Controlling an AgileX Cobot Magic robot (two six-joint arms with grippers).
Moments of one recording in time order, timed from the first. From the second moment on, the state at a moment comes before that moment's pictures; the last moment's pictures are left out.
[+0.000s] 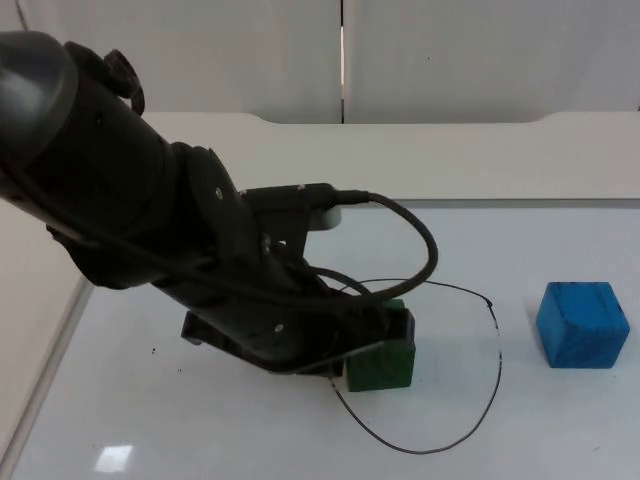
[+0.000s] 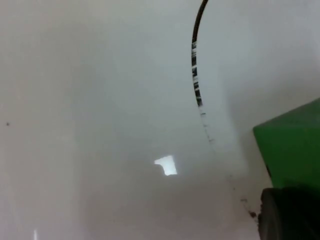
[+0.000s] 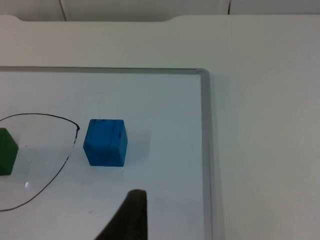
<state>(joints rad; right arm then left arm) 0.01 0.00 -0.52 0.00 1.08 0.01 -0.69 1.96 -0.86 -0.81 0.08 0.28</state>
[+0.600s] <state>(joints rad) 0.01 0.00 -0.52 0.00 1.08 0.01 -0.65 1.66 -0.87 -0.54 0.14 0.29</state>
